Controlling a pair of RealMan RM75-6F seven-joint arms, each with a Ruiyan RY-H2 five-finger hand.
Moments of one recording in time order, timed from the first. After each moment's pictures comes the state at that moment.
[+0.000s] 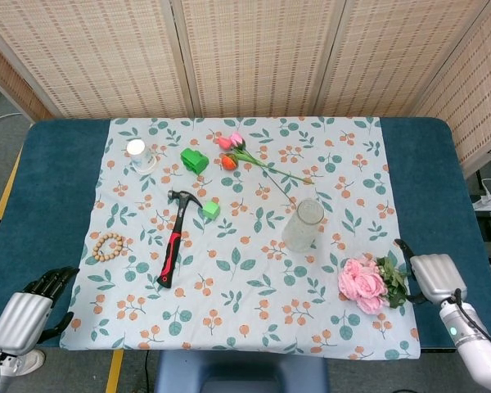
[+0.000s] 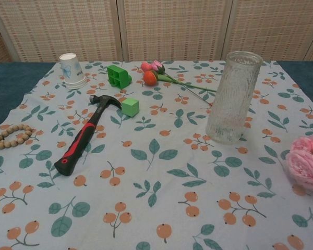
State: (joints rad) left arm -0.11 -1.06 0.09 -1.67 1.68 1.44 0.13; right arm 0.37 -0.97 0.02 -1.84 -1.04 0.98 -0.50
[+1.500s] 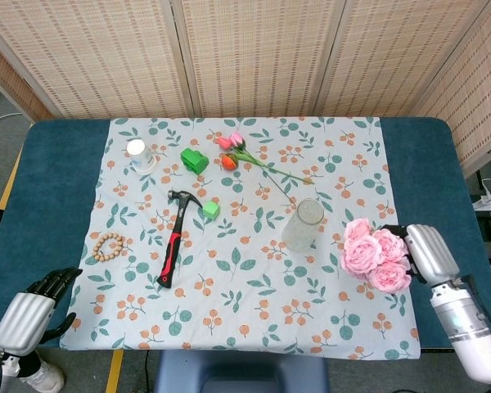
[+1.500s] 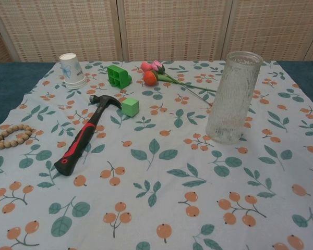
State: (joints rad) left arm -0.11 -1.07 0.09 -1.67 1.69 1.43 0.12; right arm 0.35 -0.82 0.12 -2.09 -1.32 1.24 0.26
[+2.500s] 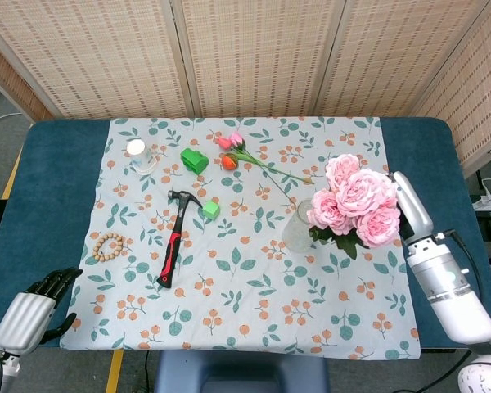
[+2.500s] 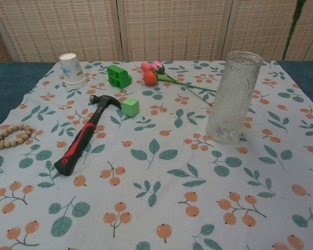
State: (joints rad) left arm -0.12 -1.07 0.09 -1.67 1.69 1.43 0.12; right arm 0.53 -0.74 0.39 -2.21 -1.02 1.06 0.63
